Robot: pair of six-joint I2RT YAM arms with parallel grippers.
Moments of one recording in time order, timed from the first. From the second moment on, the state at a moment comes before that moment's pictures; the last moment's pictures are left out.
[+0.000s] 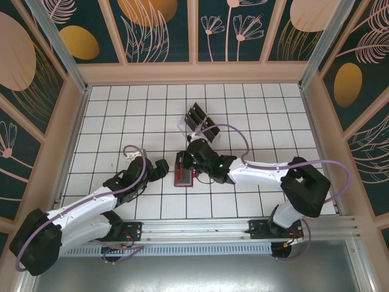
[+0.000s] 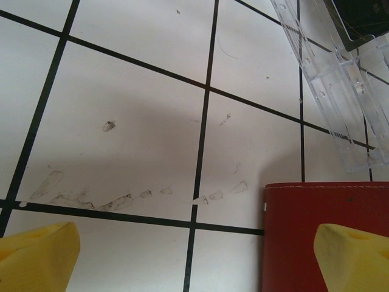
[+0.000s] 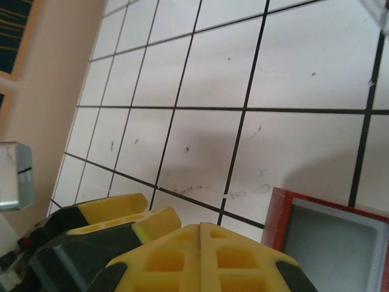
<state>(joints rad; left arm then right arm) -0.67 0.97 0.34 -0.12 -0.22 -0.90 1.03 1.57 0.89 0.10 0.05 0.90</state>
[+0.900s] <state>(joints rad) -0.79 1.11 0.36 -0.14 -0.09 -0.77 0.97 1.76 0.83 0.15 -0.03 0.91</state>
